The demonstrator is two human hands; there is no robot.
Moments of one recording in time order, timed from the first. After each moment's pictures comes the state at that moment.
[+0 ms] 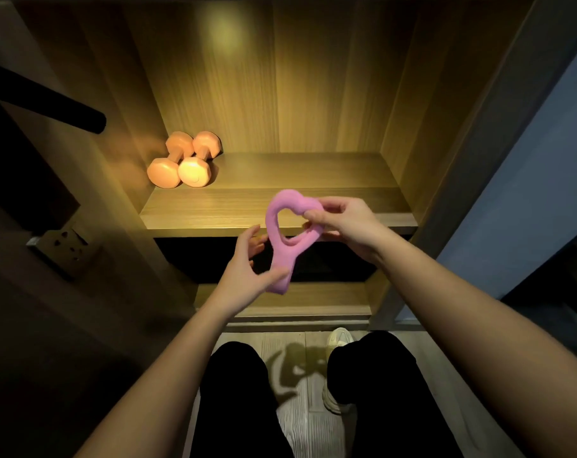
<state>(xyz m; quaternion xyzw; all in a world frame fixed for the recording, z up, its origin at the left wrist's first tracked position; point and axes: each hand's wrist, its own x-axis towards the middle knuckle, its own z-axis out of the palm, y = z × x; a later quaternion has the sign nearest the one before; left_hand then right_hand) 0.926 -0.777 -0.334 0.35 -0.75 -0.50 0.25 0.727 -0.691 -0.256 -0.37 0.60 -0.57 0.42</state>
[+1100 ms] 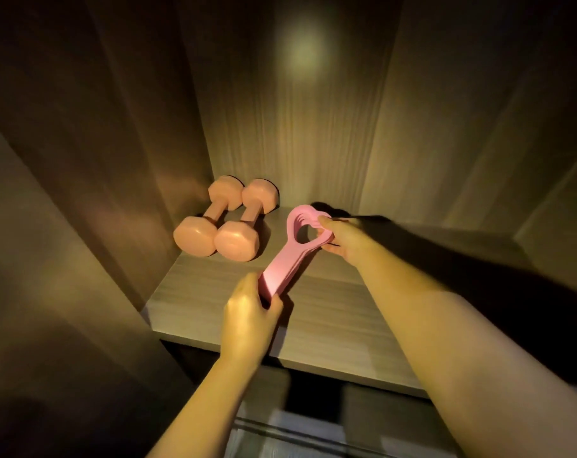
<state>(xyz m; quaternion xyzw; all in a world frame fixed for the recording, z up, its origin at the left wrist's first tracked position) 0.868 -1.003 -0.383 0.50 -0.75 -0.22 0.38 0.647 -1.074 -0.342 -0.20 0.65 -0.56 0.48</state>
